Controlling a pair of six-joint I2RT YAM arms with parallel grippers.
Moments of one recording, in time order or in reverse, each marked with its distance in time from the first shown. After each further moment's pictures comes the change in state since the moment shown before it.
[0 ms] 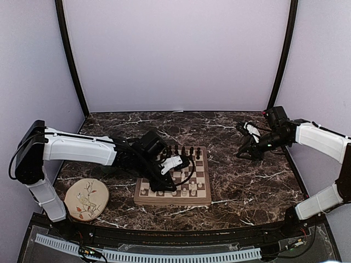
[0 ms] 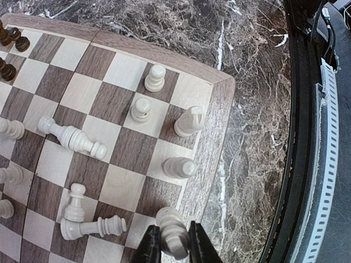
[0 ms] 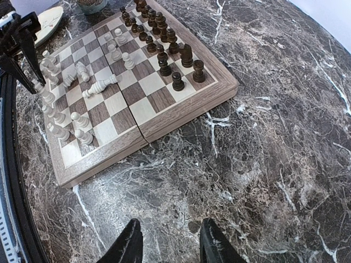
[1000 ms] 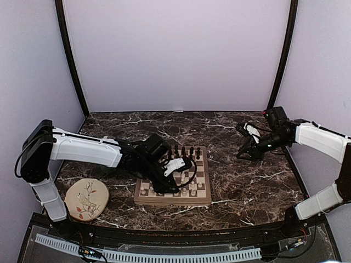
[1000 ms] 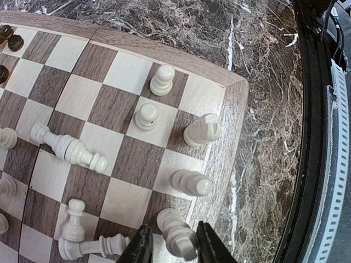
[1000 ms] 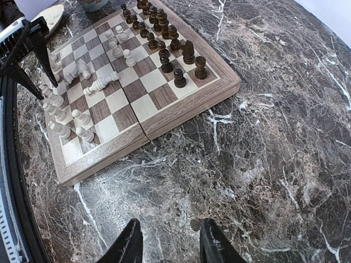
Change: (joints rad) left arm -0.005 0.060 0.002 0.056 -0.012 0.001; right arm 0.000 0.004 0.000 -0.012 0.000 -0.003
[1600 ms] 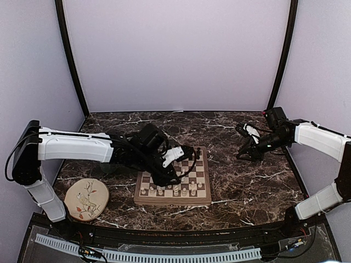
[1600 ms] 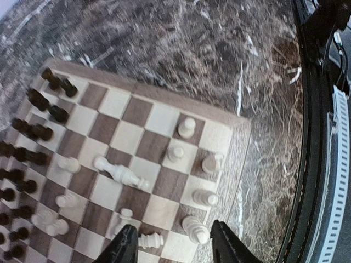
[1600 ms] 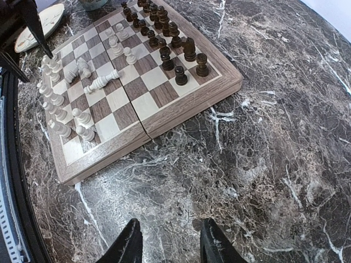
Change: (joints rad) left arm 0.000 -0.078 0.032 -0.025 -0.076 0.016; right arm 0.000 0.011 0.000 -0.003 -0.002 0.002
